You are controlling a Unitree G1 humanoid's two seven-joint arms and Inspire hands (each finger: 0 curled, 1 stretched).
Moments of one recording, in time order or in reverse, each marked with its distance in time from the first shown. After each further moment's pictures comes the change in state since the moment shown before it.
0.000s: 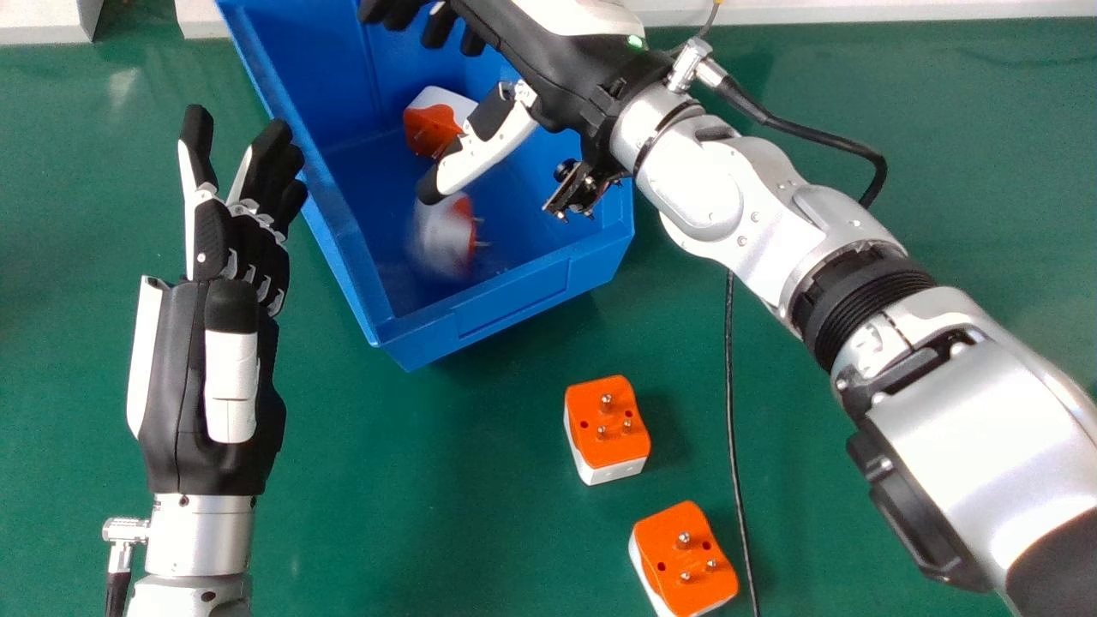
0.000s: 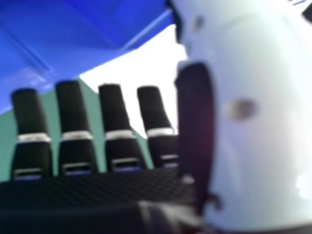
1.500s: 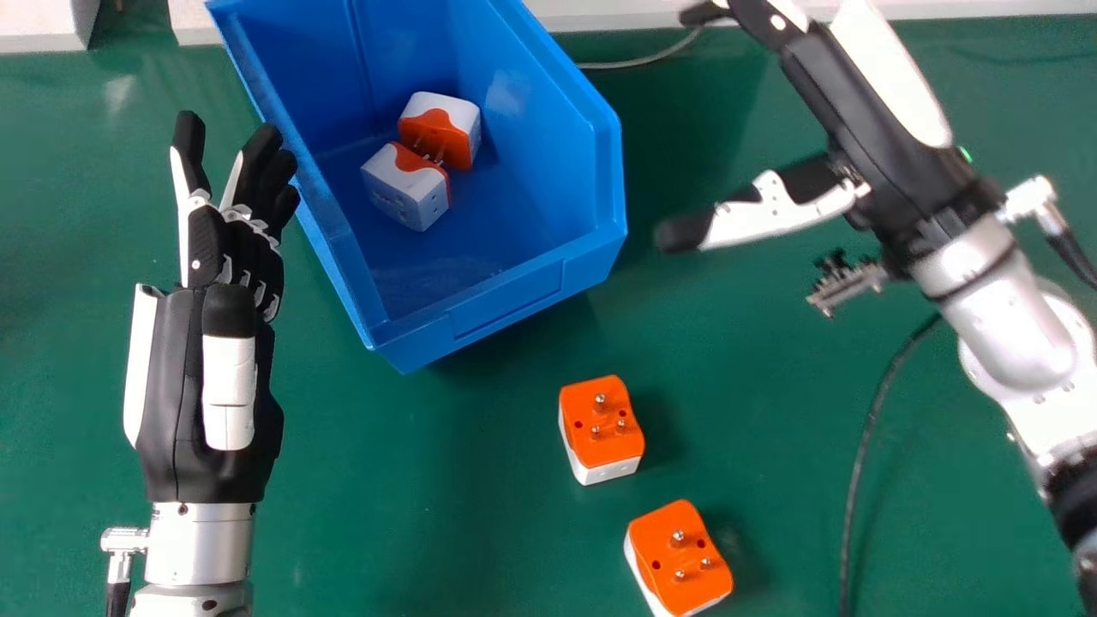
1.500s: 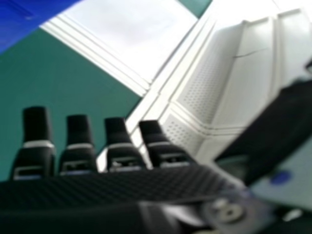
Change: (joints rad) left arm 0.023 -0.007 -0.005 -0.025 0.008 -0.003 0.026; right arm 0.603 -0.391 -0.289 -0.481 0.315 -0.492 0.187
